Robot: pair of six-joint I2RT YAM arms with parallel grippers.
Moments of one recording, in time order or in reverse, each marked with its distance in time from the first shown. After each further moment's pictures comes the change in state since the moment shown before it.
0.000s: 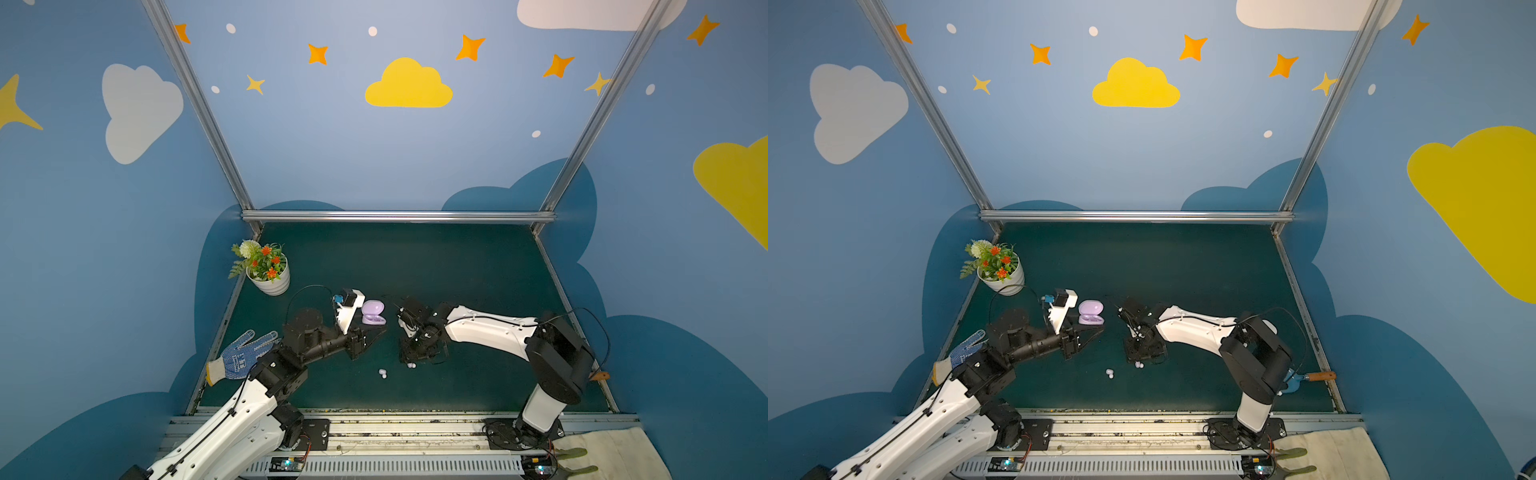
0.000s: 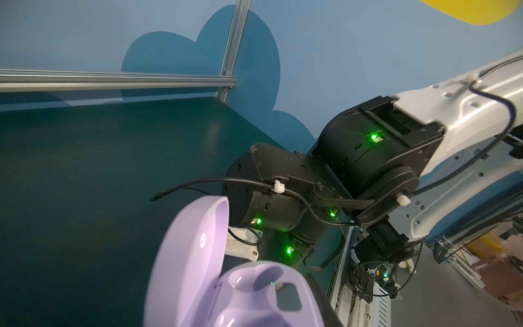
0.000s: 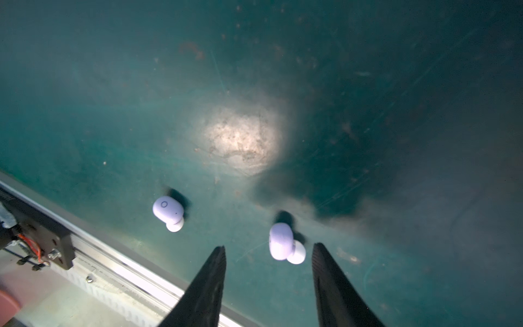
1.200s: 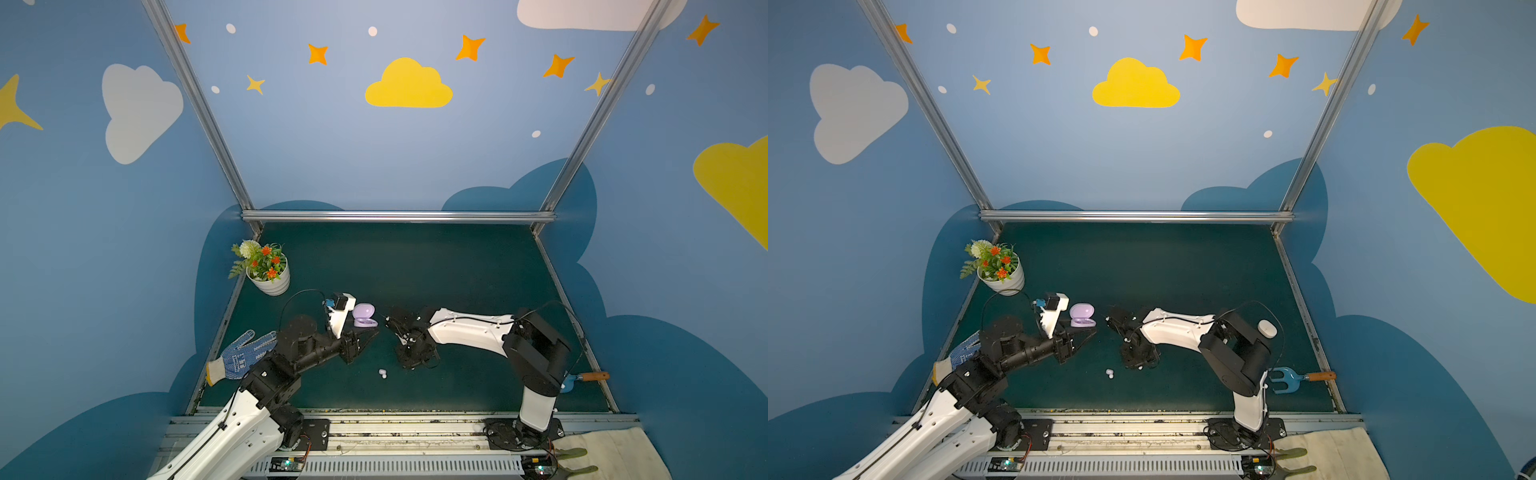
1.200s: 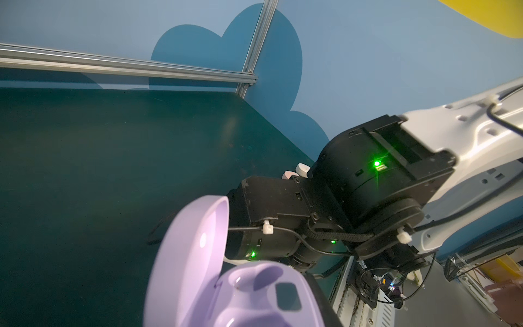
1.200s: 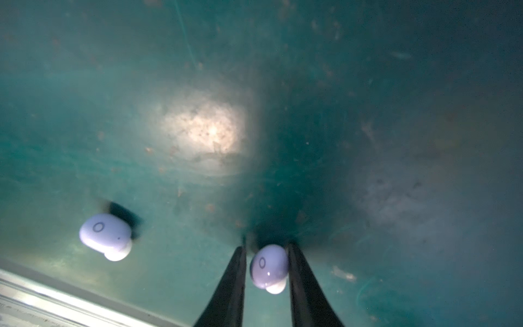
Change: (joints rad) left arm 0.000 -0.079 -0.015 -0.085 -0.071 -0.050; right arm 0.077 0.129 0.095 -0.113 0.117 -0.046
